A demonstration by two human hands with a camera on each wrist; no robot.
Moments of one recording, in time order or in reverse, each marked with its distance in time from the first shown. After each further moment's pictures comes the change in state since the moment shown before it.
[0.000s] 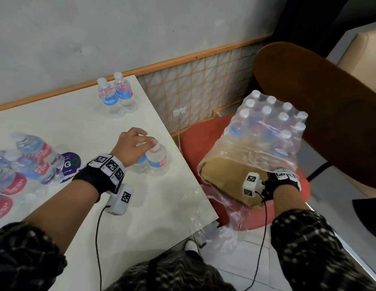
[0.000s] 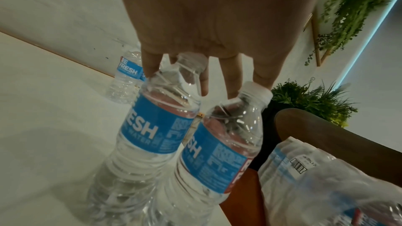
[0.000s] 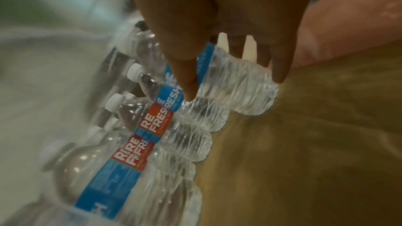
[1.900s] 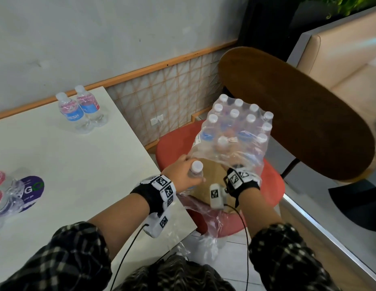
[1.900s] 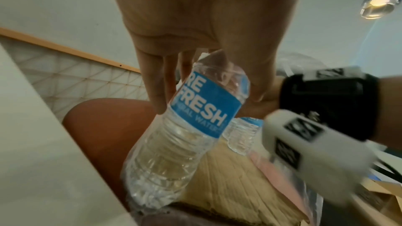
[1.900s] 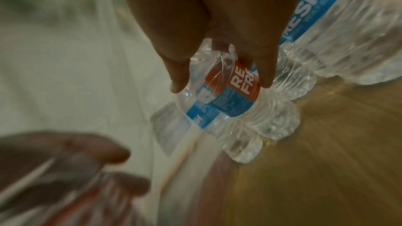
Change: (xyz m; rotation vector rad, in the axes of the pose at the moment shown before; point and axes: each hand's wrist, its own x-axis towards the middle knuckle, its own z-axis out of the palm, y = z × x) left_hand 0.000 0.106 0.161 0.188 -0.394 0.223; right_hand -0.001 -0.041 -0.002 0.528 -0.037 -0.113
